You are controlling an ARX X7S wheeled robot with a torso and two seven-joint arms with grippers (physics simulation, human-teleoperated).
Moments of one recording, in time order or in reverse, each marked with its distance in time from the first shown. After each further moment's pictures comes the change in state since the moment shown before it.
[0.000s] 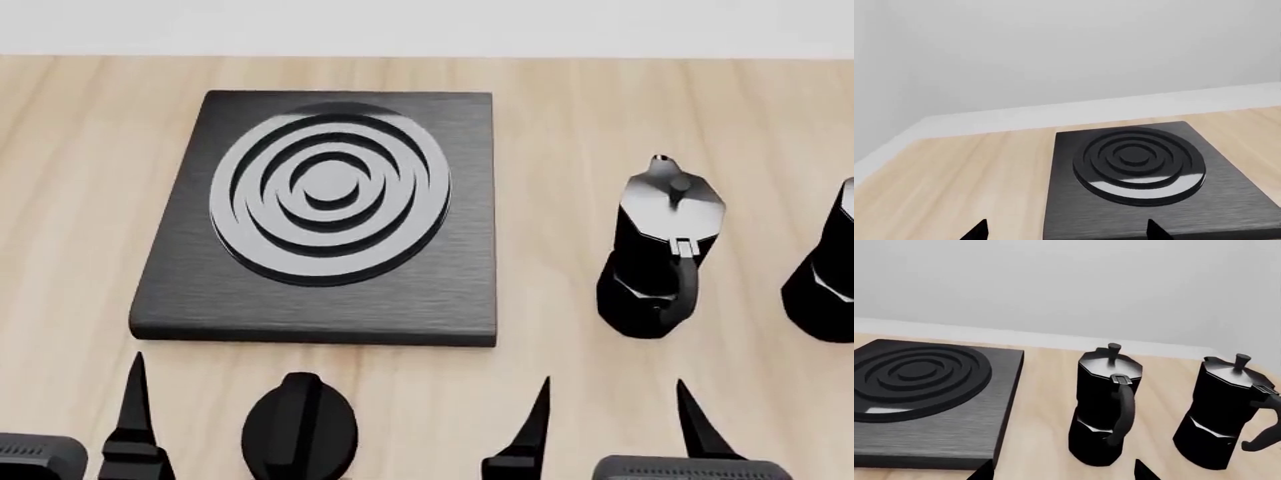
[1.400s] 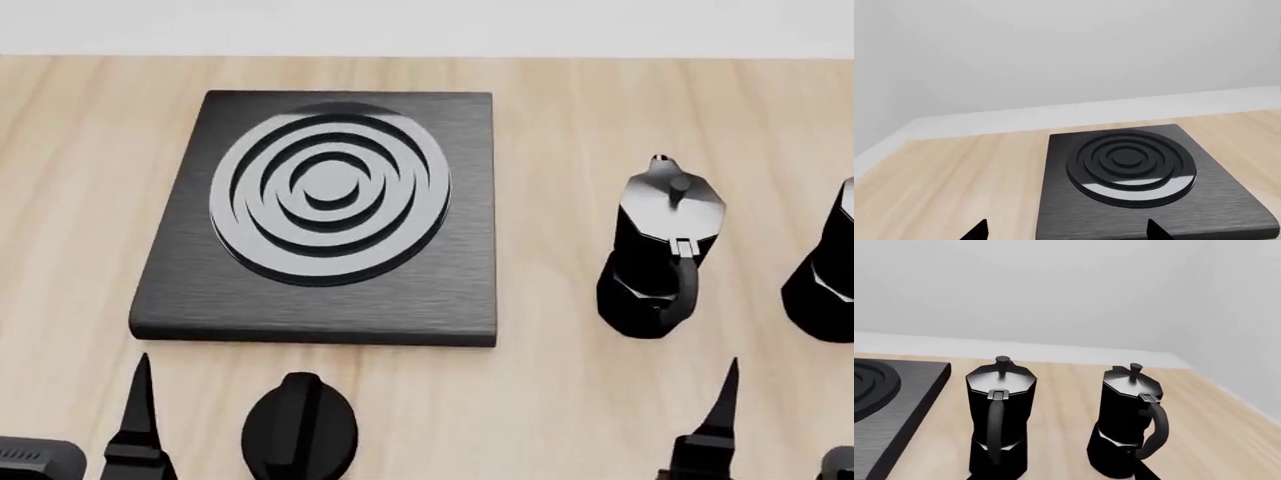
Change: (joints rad) left arm 0.002 -0.019 0.008 -0.001 -0.032 0.026 -0.005; right arm -0.054 0.178 0.297 0.122 0.172 -0.143 -0.133
